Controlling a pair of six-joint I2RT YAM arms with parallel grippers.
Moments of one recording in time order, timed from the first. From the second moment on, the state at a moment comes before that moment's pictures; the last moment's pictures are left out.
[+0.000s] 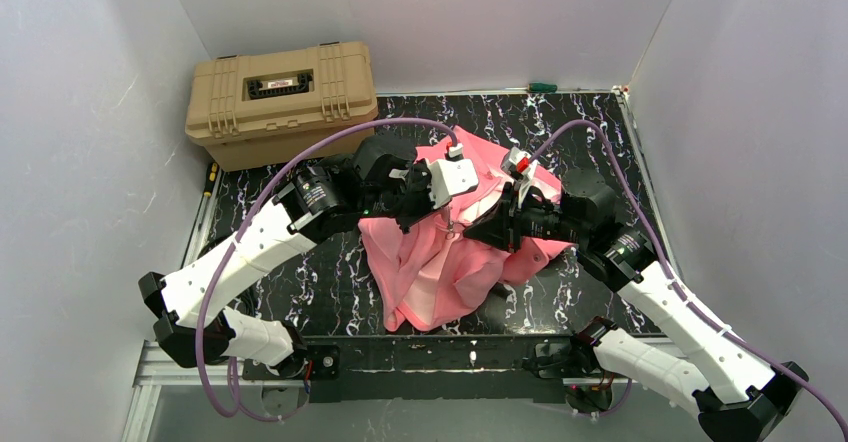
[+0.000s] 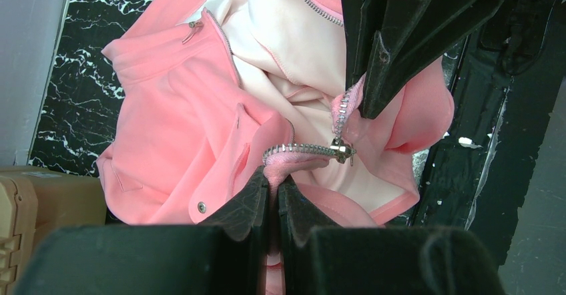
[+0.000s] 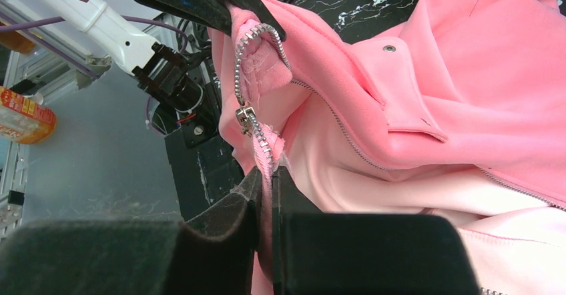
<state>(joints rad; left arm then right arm) -1.00 1.34 1.62 -0.92 0.08 0.36 0.67 0.84 0.89 -0.29 -0.64 0.21</state>
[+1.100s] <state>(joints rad) -1.00 1.34 1.62 -0.92 0.05 0.37 0.67 0.82 0.85 -0.24 -0.59 0.28</state>
